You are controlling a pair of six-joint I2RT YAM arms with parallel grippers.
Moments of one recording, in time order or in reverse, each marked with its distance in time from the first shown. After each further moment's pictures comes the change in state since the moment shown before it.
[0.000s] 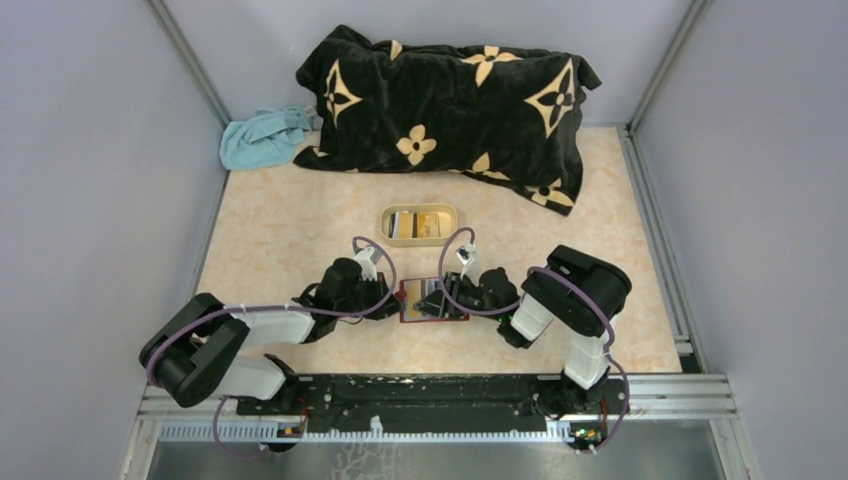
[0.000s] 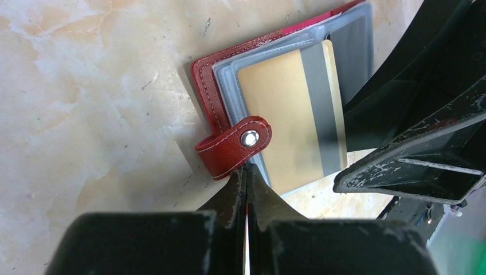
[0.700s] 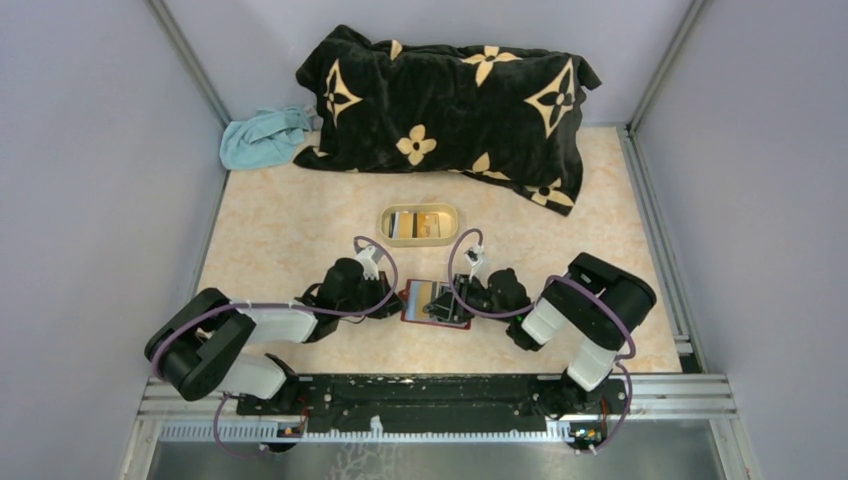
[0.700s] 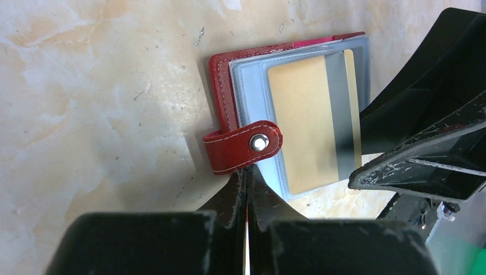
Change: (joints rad) left arm -0.008 0.035 0.000 0.053 -0.009 -0.023; right arm -0.044 -0.132 -0.068 -0.114 -0.010 -0.042
